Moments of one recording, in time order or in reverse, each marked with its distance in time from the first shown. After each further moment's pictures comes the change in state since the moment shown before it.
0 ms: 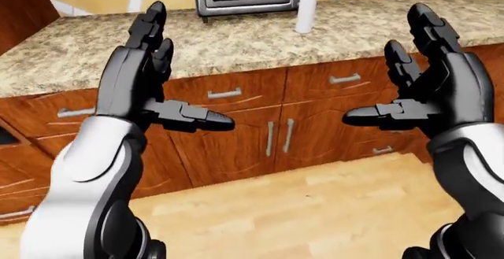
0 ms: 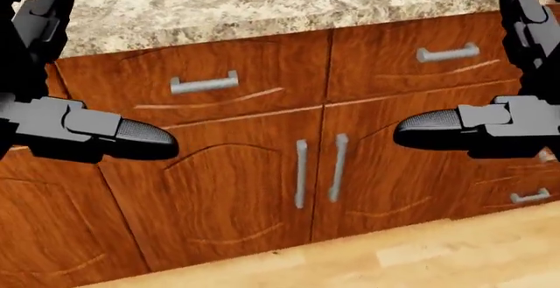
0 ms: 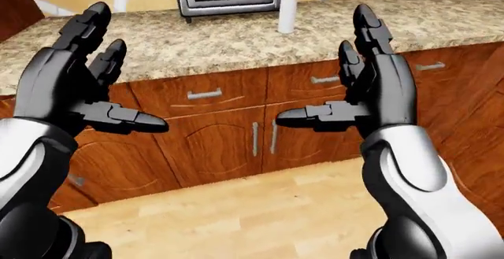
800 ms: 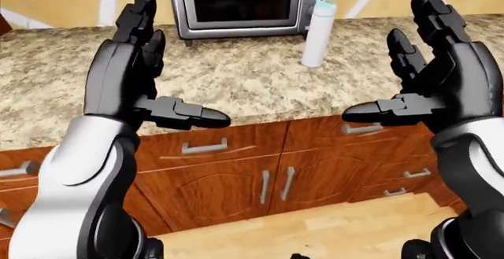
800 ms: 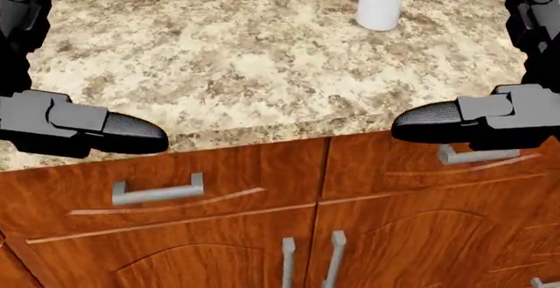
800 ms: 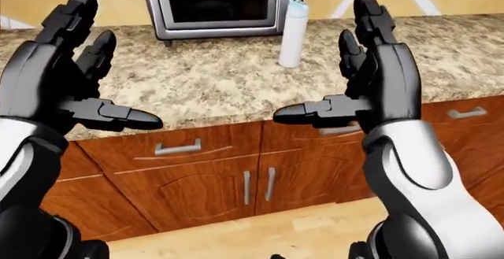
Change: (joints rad) left arm -0.010 0.017 0.015 -0.020 0.008 -0.014 -0.001; right arm -0.046 -0.011 0.011 -0.014 -0.039 0.017 0.036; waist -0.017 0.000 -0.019
